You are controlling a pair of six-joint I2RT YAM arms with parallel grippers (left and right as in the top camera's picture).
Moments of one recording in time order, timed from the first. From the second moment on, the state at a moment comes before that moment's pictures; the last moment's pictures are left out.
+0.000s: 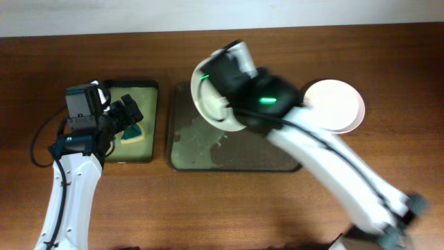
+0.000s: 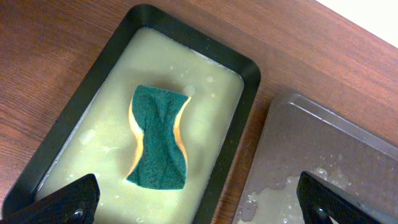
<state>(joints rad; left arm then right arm) 0.11 1.36 1.03 -0.52 0.04 -0.35 0.74 1.80 1.93 -1.18 0.66 0.15</state>
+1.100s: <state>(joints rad) 0.11 1.36 1.03 -0.52 0.04 -0.35 -0.43 2.05 1.72 -1.05 -0.23 0.24</state>
